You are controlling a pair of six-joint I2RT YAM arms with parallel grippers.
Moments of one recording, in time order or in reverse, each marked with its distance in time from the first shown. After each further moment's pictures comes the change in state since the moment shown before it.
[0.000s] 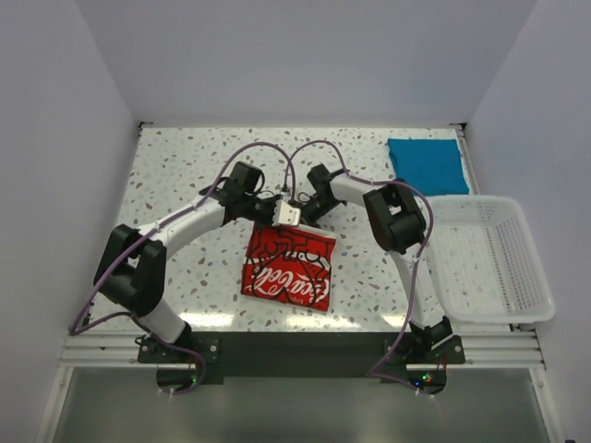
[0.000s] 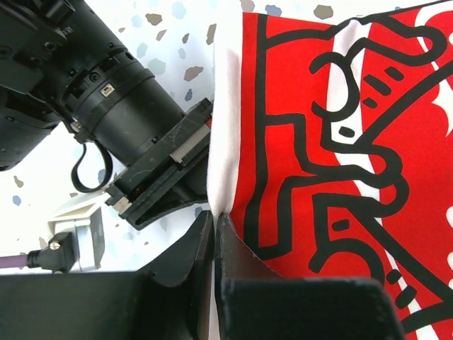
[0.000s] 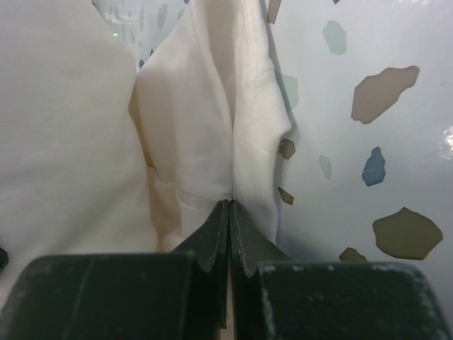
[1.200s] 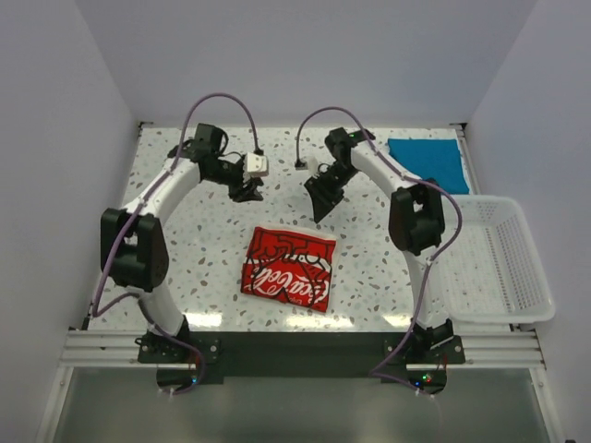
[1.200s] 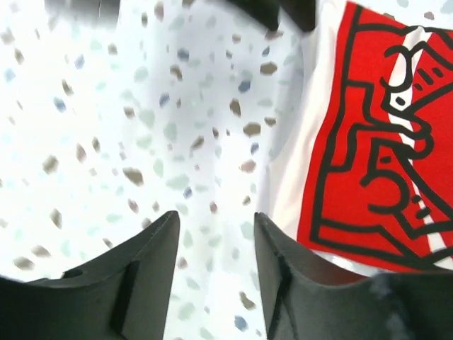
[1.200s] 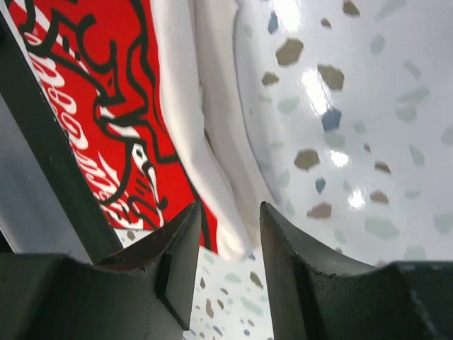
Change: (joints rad) left arm 0.244 0.109 0.315 -0.313 0.174 0.008; right arm -0.079 -0.104 0.305 -0.465 0.387 -0.282
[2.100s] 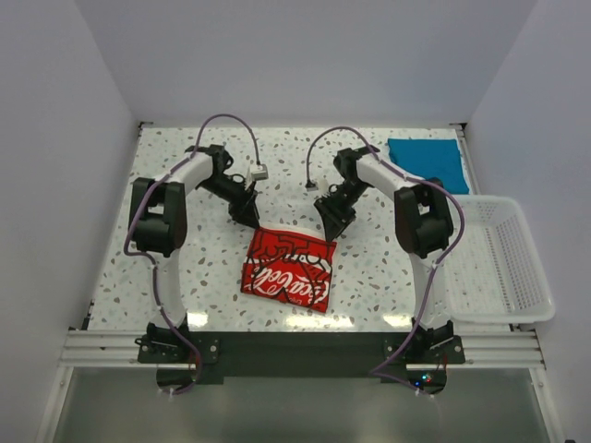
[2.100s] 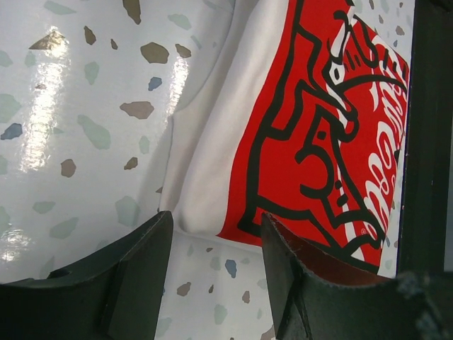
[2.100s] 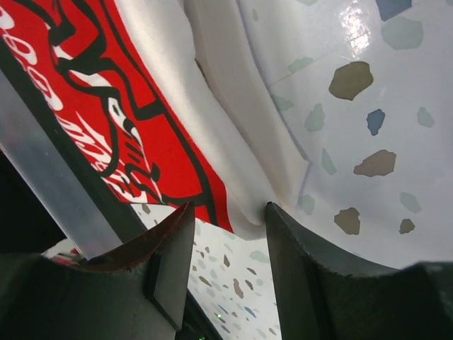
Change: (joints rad) left arm 0.083 0.407 0.200 -0.411 0.092 -0.112; right arm -0.044 -0.089 -0.272 0.003 0.024 0.021
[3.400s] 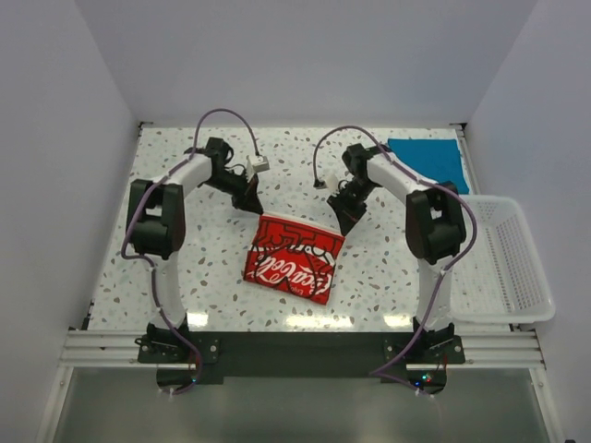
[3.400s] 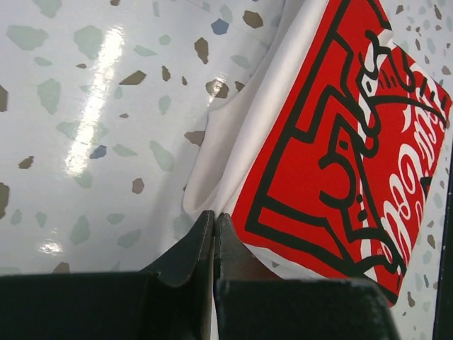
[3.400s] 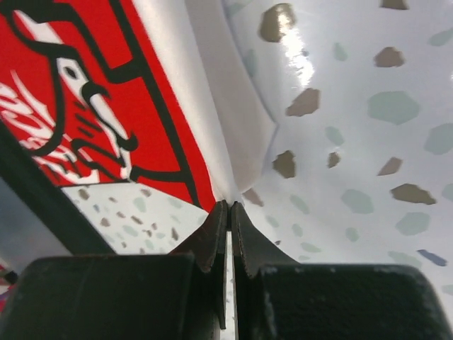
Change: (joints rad) left arm 0.000 -0.037 -0.043 0.228 -0.016 -0.164; right arm -0.035 -0.115 -0.083 0.042 0.158 -0.081
